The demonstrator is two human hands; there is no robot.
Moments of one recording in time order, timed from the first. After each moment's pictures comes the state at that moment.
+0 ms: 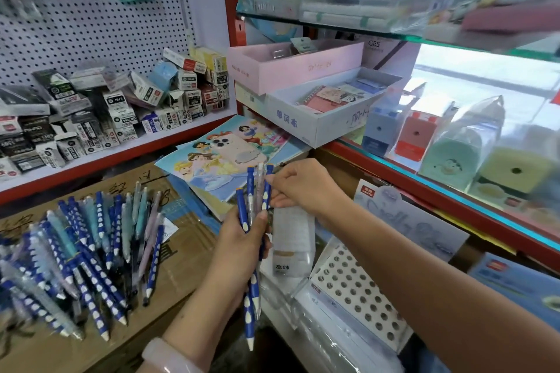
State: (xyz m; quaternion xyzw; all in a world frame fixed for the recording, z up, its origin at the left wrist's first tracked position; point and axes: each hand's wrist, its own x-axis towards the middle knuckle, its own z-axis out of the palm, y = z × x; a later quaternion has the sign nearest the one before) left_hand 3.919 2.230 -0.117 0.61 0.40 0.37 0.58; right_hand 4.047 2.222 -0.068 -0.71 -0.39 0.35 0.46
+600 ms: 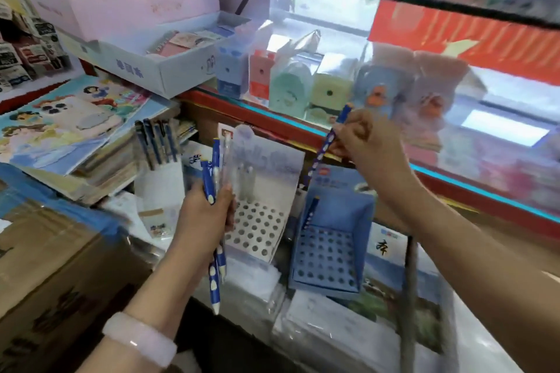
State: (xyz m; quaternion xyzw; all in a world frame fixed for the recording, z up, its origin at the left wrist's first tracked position) left_hand 4.002 2.136 -0.147 0.65 0.35 0.26 0.62; right_hand 4.156 1.985 -0.065 -0.80 -0.29 0.00 0.52
